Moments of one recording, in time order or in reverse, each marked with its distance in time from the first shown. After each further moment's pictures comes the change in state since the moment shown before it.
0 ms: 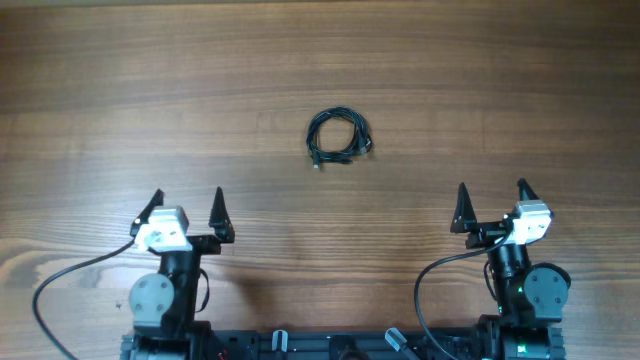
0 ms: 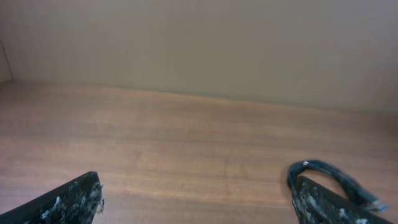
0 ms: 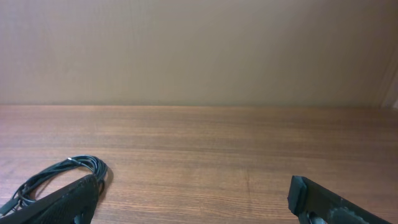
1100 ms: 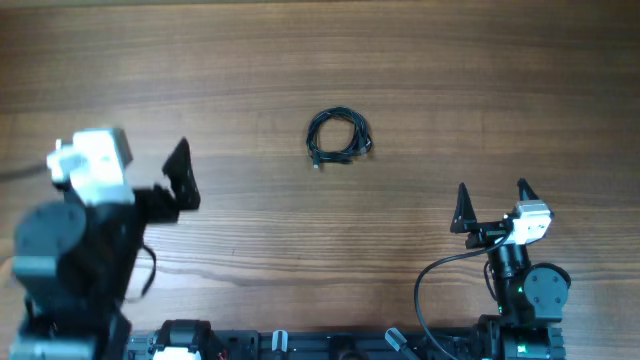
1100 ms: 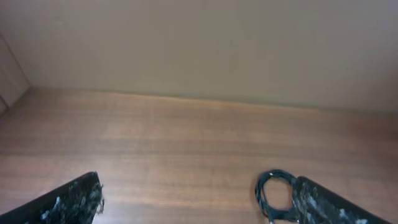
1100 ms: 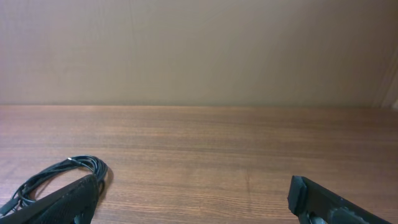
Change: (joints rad) left arm 0.000 0.737 1.115 -0.655 0.026 0.016; right arm 0.000 0.000 0.000 0.000 0.000 0.000
